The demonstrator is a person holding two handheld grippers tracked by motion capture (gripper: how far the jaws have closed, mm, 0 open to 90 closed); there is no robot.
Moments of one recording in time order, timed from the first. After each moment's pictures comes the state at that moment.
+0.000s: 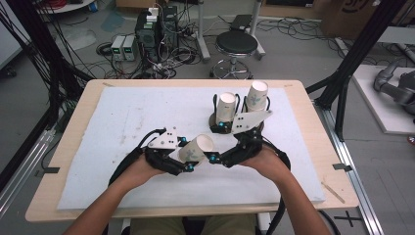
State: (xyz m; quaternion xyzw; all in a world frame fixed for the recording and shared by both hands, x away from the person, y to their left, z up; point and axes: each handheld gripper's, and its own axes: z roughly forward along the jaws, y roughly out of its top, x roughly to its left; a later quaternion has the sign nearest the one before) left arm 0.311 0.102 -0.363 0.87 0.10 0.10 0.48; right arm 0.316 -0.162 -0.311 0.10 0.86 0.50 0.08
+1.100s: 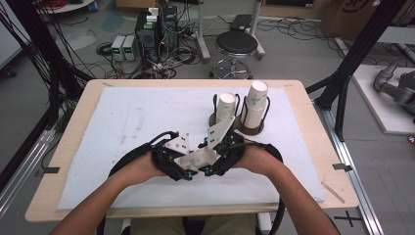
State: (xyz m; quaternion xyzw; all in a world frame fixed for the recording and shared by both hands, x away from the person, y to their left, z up) left arm 0.312 0.084 -0.361 0.93 0.06 0.05 0.37; right arm 0.324 -0.122 -0.330 -0.02 0.94 0.34 0.04
